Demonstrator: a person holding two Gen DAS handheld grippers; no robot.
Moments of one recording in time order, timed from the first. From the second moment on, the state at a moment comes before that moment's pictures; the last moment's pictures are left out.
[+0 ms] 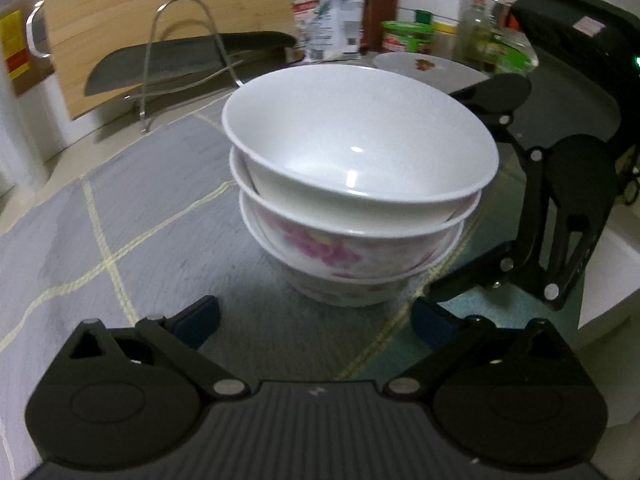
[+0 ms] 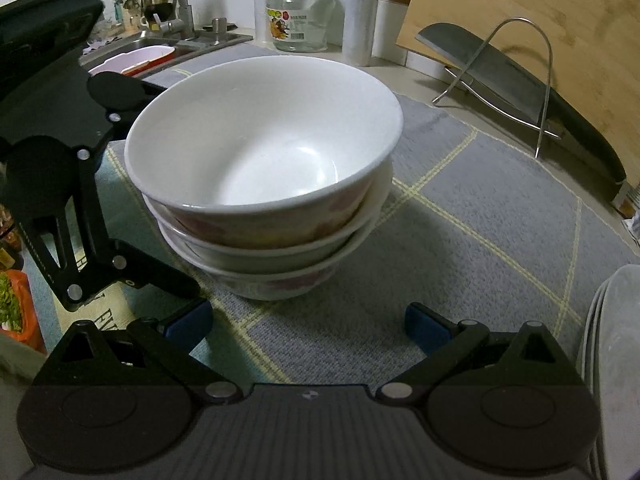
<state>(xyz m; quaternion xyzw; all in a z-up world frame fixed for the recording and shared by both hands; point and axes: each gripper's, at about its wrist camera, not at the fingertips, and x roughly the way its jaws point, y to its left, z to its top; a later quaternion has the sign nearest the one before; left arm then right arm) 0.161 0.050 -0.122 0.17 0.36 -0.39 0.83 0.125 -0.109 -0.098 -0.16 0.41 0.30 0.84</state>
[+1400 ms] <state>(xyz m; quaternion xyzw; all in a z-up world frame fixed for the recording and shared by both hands) 0.178 0.043 -0.095 0.23 0.33 -0.51 0.76 0.150 -0.096 -0.072 -0.22 0.42 0.42 0.77</state>
